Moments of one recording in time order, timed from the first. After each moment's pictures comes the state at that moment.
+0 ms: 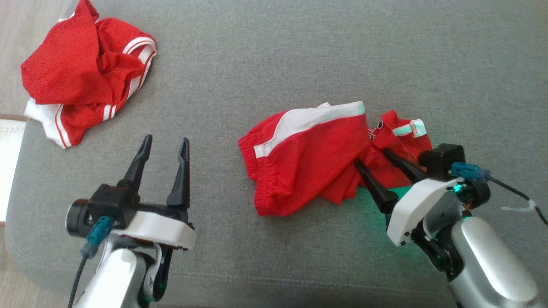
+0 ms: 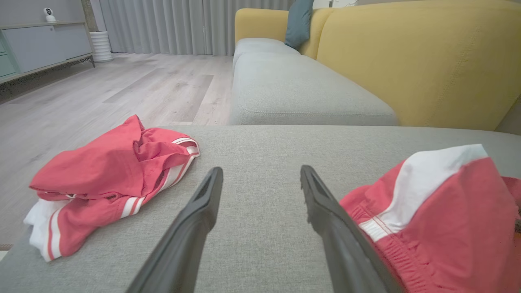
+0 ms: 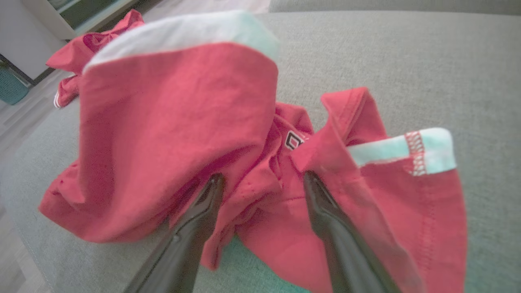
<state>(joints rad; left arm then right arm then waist) -0.16 0.24 -0.40 0.07 -0.32 0.18 -0.25 -0.24 -0.24 0.36 0.17 0.41 0.13 0.28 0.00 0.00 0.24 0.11</state>
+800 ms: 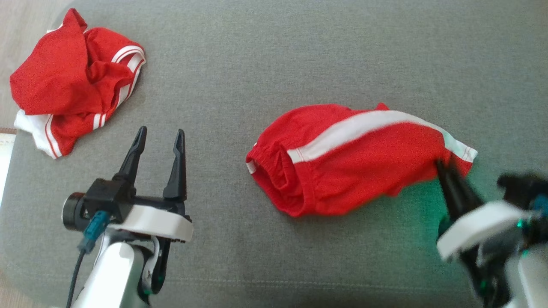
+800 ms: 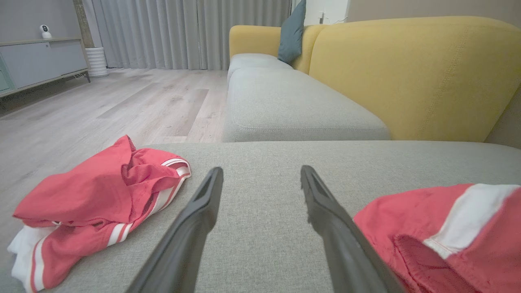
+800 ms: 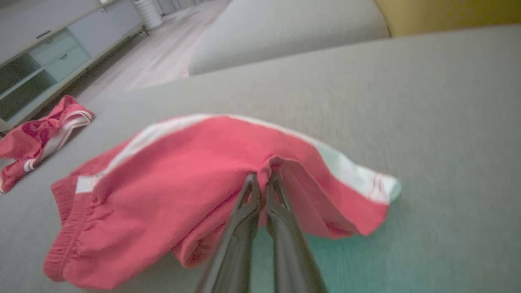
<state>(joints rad) -0.17 0.18 -0.31 0.09 -0.25 0.12 -0.25 -0.07 -0.19 0.06 0.01 0.41 0.13 0.22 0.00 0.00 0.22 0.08</state>
